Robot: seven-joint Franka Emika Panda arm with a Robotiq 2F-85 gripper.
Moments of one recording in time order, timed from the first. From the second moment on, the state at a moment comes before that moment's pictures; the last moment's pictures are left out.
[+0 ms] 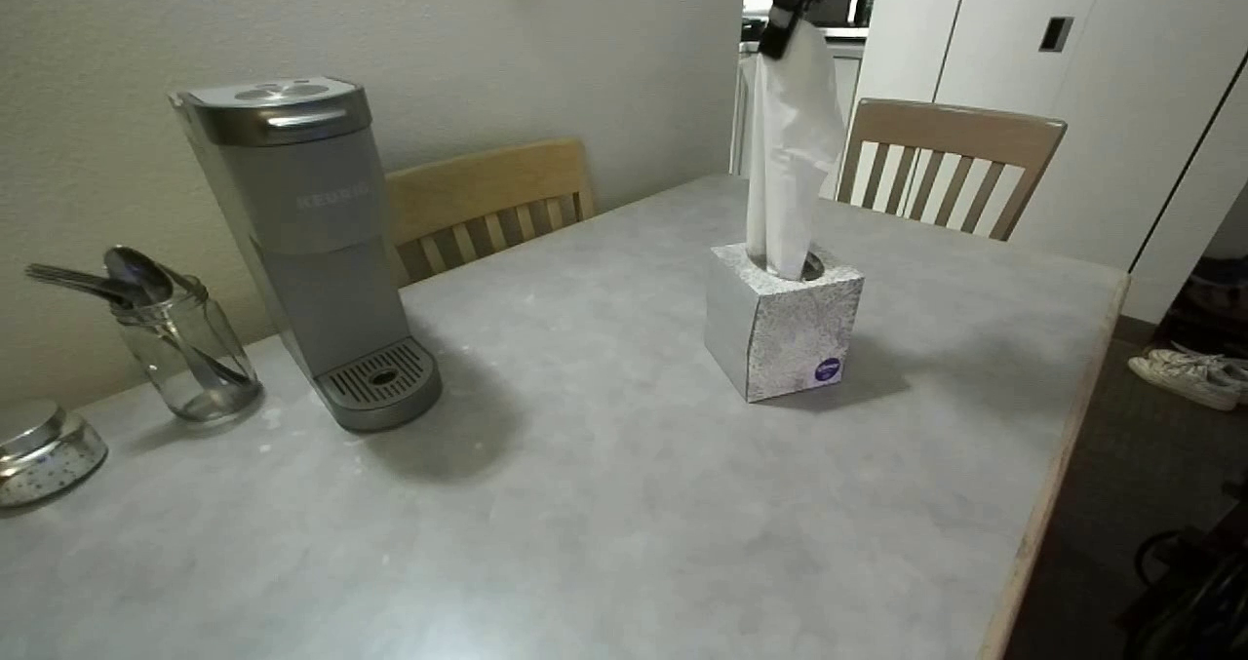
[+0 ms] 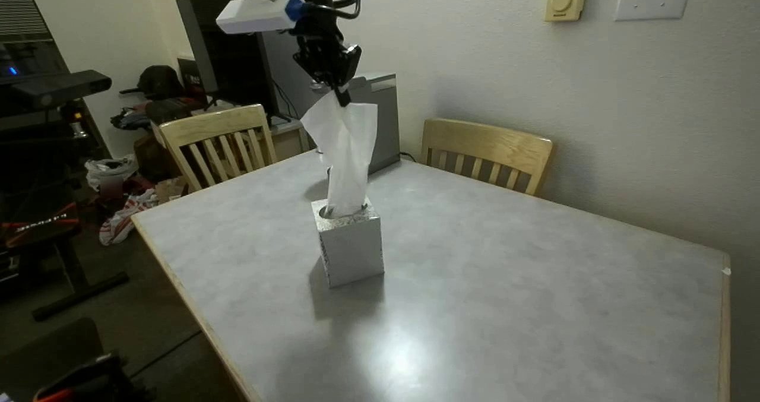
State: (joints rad) arm -0.02 -0.03 0.00 -2.13 0.05 2.46 -0.19
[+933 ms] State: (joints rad) arm -0.08 -0.04 -0.11 -2.07 -0.14 2.46 -0.19
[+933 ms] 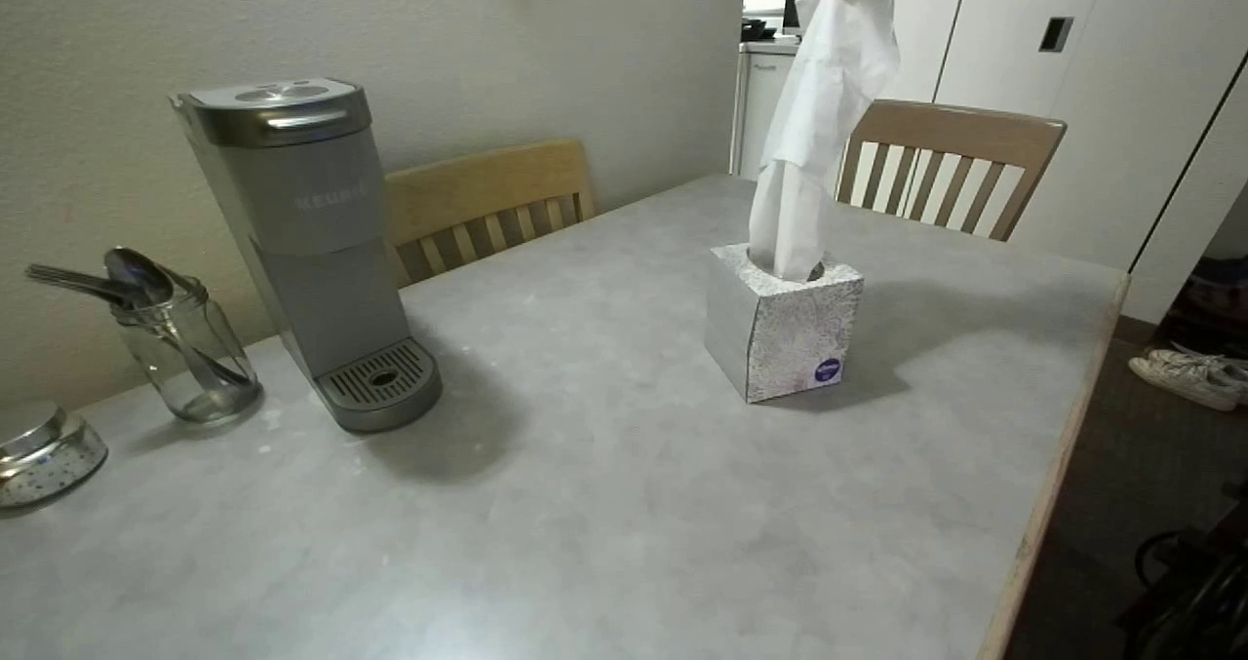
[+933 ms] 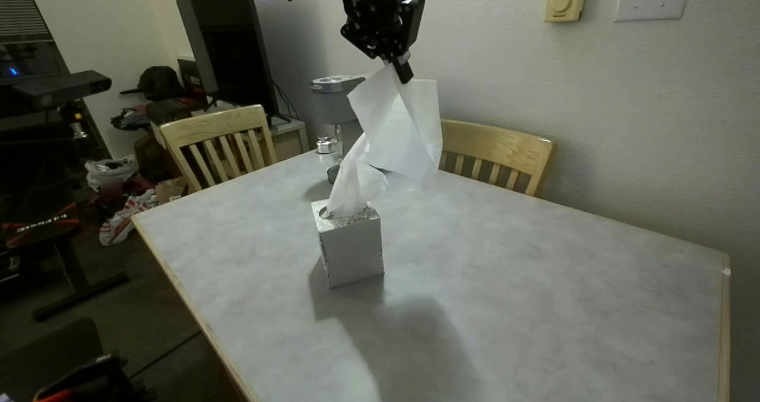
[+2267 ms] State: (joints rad) arm -0.16 0.09 -0.20 -2.22 -0.03 2.53 -0.36
